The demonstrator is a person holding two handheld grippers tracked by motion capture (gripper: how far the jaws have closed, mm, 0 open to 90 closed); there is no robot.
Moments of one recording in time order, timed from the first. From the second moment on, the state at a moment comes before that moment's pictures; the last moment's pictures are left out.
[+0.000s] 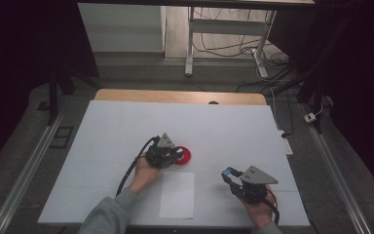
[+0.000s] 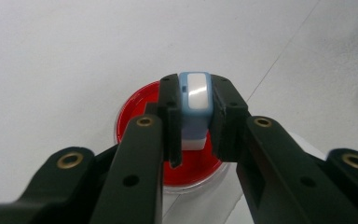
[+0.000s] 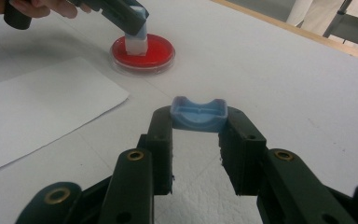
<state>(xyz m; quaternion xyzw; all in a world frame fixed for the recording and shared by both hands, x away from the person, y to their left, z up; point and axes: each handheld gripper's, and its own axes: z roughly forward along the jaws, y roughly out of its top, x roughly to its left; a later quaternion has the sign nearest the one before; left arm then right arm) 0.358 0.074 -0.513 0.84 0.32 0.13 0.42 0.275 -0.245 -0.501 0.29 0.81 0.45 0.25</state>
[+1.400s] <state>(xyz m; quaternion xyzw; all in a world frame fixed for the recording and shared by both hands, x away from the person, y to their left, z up) 0.362 0.084 -0.502 0.82 0.33 0.15 0.45 0.276 -0.245 -0.502 0.29 0.81 0.46 0.24</state>
